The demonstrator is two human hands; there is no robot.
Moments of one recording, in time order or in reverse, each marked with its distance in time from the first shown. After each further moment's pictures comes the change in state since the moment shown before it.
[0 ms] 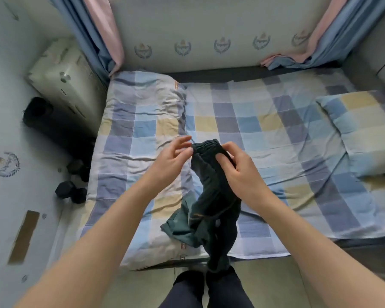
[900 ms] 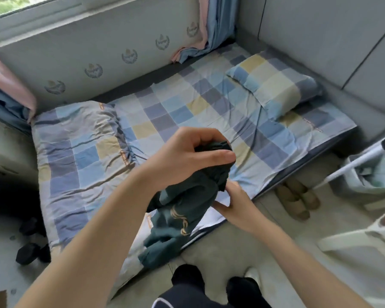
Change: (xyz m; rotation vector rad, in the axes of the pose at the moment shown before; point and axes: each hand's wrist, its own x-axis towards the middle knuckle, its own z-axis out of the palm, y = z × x) left_hand -0.131 0.139 0.166 0.186 -0.740 0.439; right_hand -0.223 0.098 -0.071 -0.169 0.239 0.089
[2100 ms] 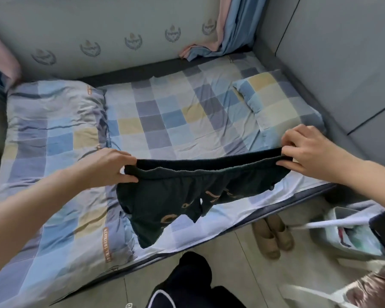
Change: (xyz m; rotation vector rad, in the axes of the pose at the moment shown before) left_hand 0.115 -0.160 -0.092 1.061 -0.043 -0.145; right_hand 0.200 0.100 -0.349 -1.232 -0.147 -0.699
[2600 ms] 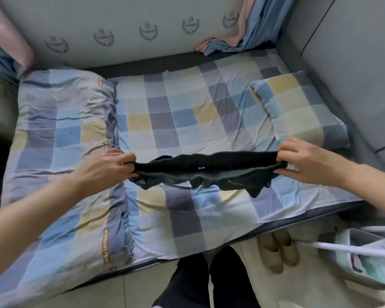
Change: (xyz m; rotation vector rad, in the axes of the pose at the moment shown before) left_hand 0.029 -0.042 0.011 0.223 0.255 0.237; right_hand 0.086 0.040 0.045 0.411 -0.075 -0.187
